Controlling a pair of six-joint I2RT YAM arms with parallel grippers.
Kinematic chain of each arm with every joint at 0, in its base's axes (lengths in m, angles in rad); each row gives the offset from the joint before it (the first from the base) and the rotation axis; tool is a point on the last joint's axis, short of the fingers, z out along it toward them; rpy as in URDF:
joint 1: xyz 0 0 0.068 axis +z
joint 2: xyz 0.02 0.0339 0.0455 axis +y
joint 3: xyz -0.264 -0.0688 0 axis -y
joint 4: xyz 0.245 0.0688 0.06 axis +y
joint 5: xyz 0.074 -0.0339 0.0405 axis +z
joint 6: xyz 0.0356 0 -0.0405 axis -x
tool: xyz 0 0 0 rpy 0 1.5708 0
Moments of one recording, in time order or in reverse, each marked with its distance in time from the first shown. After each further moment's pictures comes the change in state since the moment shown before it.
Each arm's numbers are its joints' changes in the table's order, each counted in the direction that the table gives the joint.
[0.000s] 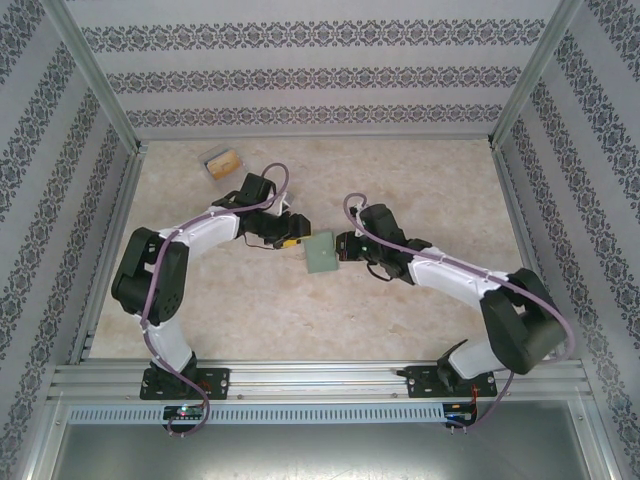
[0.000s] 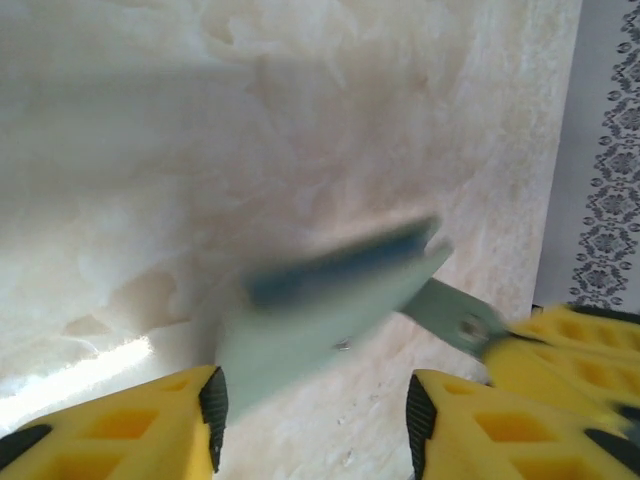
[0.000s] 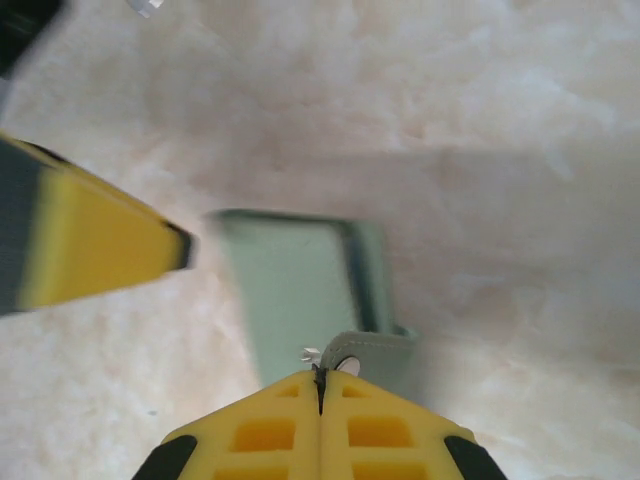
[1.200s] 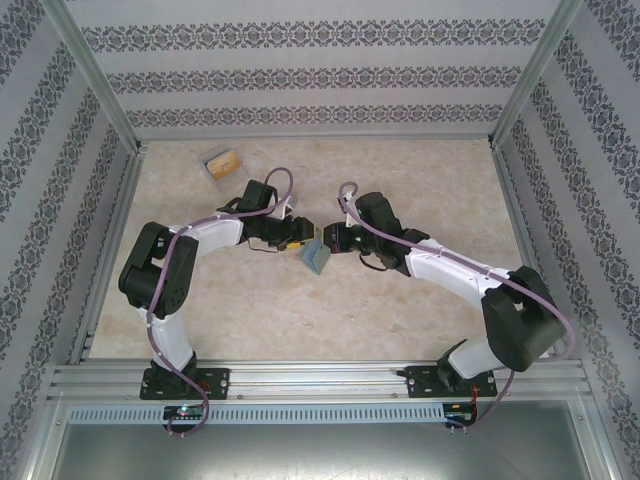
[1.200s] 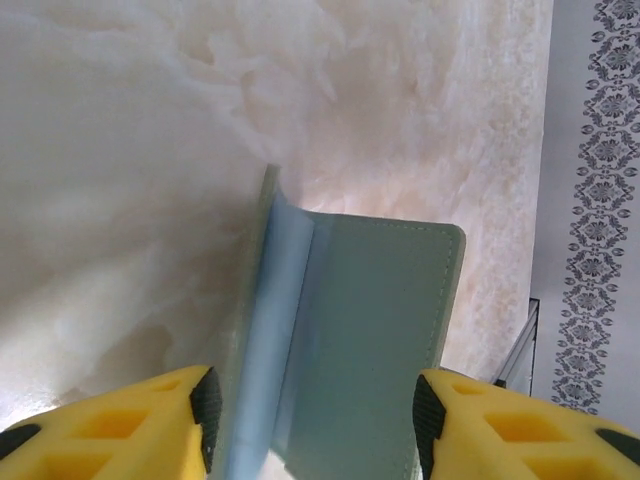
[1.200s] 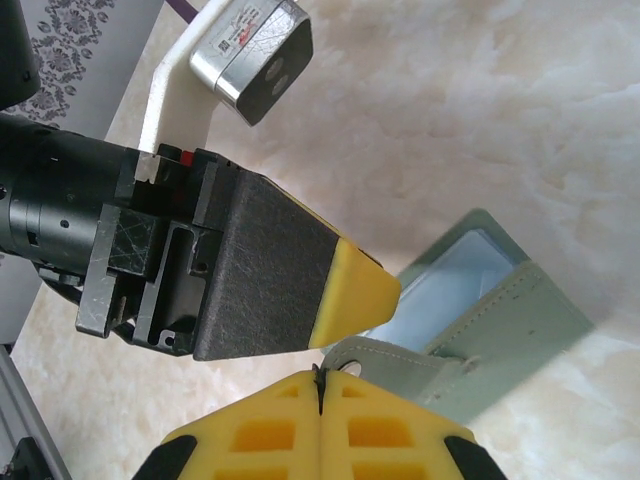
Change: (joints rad) left arm 0.000 0.044 -0.061 -0.177 -0.046 -0.017; right arm 0.012 0.050 0.109 0.013 0.132 0.031
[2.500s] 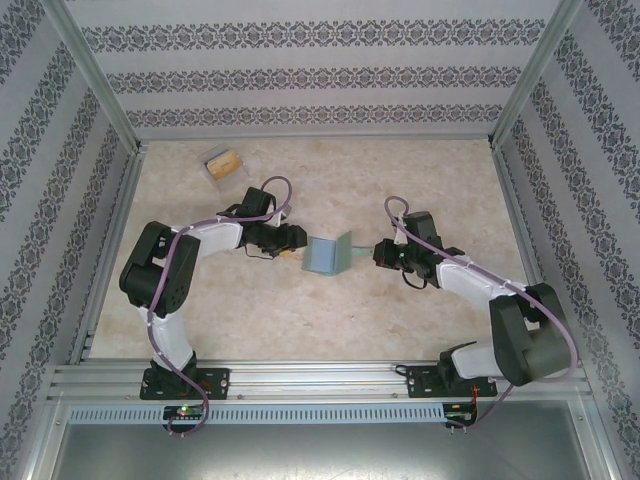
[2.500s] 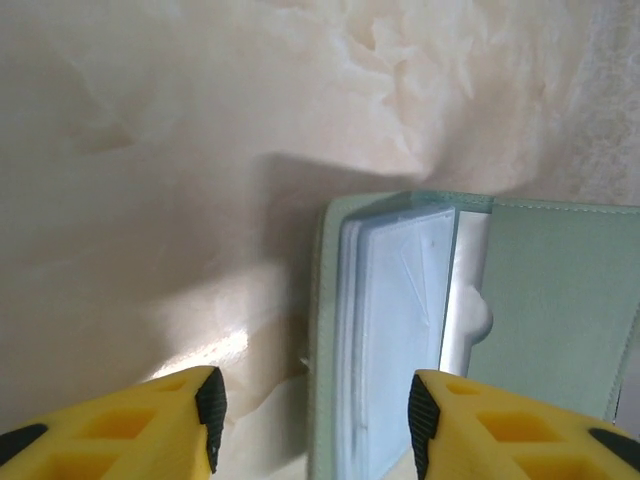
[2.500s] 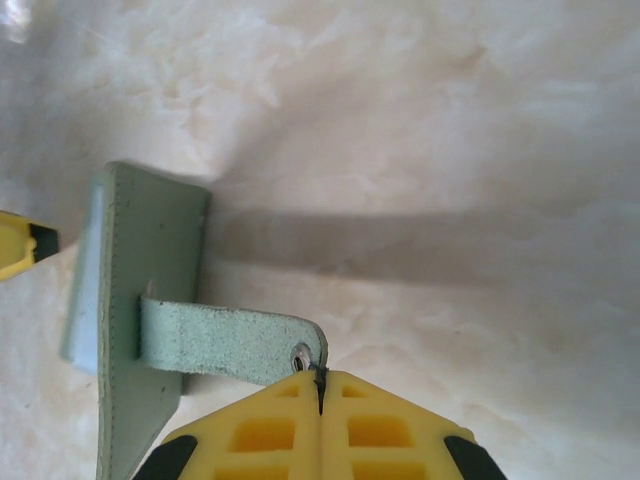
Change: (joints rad) left arm 0.005 0.015 -0.045 0.023 0.128 -0.033; right arm -0.304 -0.098 -0.276 0.061 -0.010 0.037
